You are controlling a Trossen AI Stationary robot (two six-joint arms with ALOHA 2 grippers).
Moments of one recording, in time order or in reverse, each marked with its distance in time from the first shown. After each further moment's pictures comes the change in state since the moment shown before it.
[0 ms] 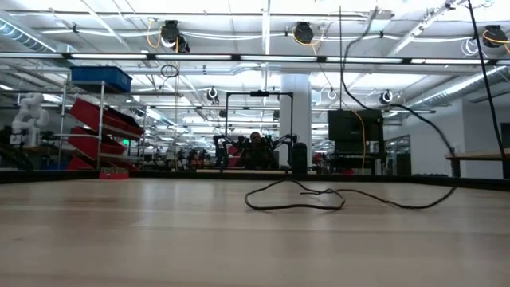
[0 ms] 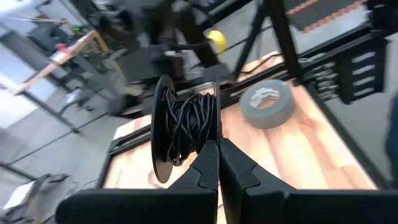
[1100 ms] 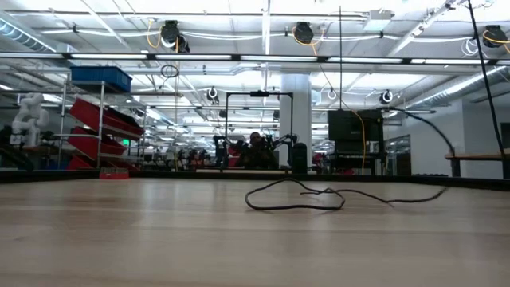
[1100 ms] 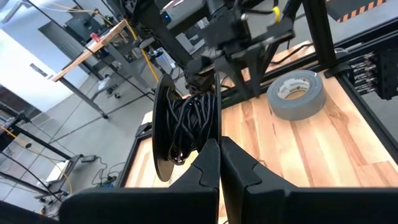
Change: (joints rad) left arm -0.031 -0.013 0.000 -0.059 -0.143 -0.057; right arm 0.326 0.000 0.000 -0.287 0.059 0.509
